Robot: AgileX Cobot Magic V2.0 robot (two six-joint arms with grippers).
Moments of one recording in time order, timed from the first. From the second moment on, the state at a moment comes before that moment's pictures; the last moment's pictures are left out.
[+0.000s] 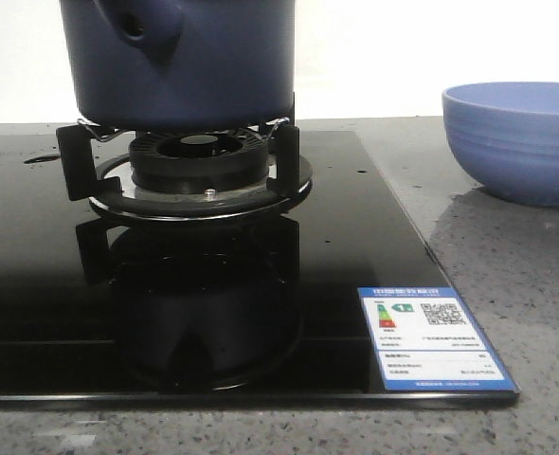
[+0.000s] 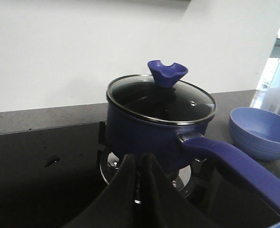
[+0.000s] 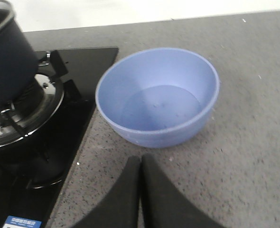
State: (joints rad) left arm -0.19 0.34 -0.60 -0.60 0.54 0.43; right arm 0.06 0.46 -0.63 0.24 0.65 -0.12
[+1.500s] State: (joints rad) left arm -0.32 1.40 -1.19 -1.27 0.56 1.26; right arm 0.10 0.51 -0.66 0.24 0.59 -0.15
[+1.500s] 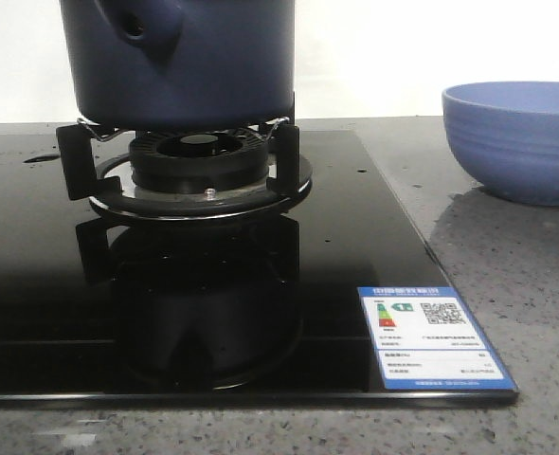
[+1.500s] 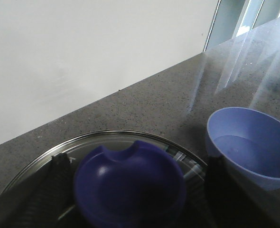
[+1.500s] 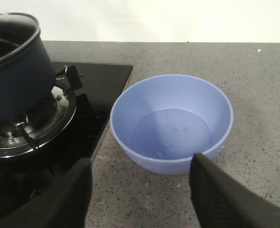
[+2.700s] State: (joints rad) left arm -0.32 1.40 -1.23 -1.23 0.60 1.29; right arm 0.10 0.52 -0.66 0.23 0.62 -0.15
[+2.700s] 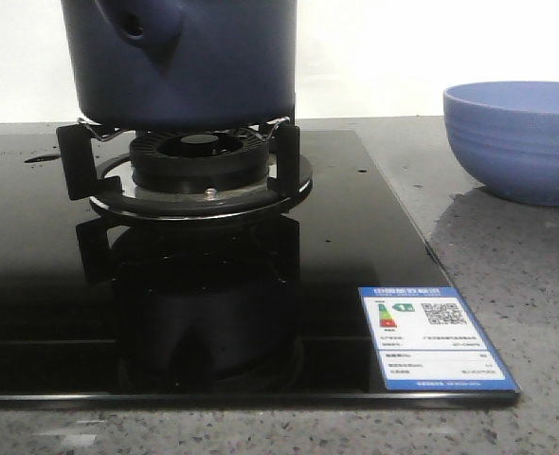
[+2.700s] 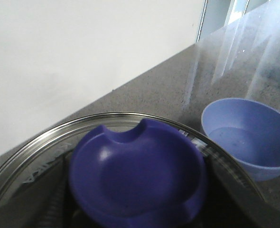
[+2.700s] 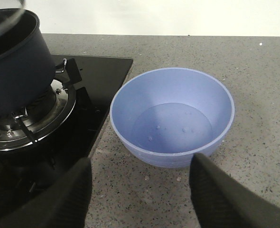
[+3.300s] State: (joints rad) left arm 0.02 1.21 -1.25 -1.22 0.76 1.26; right arm 0.09 0.95 -1.00 0.00 0.83 -0.01
